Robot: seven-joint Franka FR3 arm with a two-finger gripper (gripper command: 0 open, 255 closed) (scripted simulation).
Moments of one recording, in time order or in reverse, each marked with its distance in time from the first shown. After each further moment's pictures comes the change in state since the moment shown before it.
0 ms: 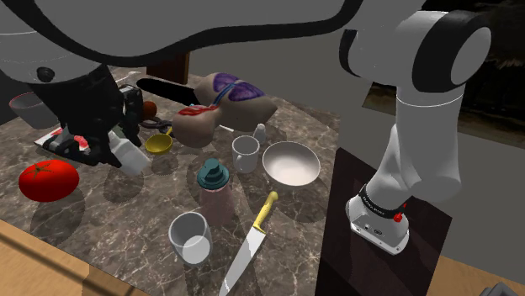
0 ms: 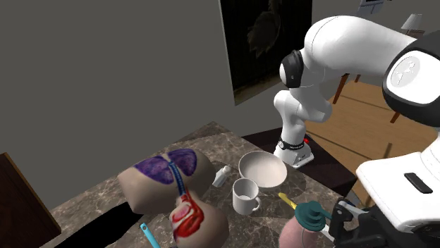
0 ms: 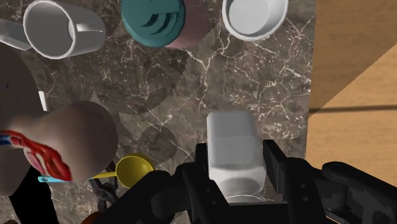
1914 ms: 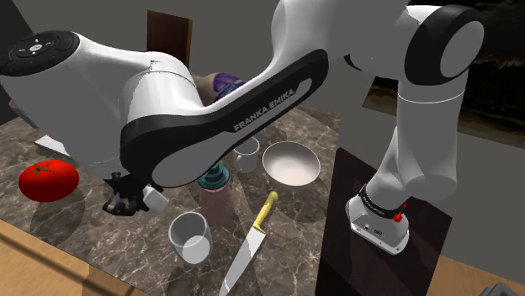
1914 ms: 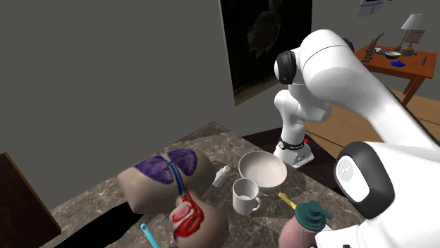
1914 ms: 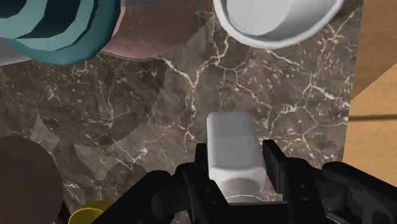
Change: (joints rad) arm -0.090 -0.019 -0.010 -0.430 -0.007 0.394 0.079
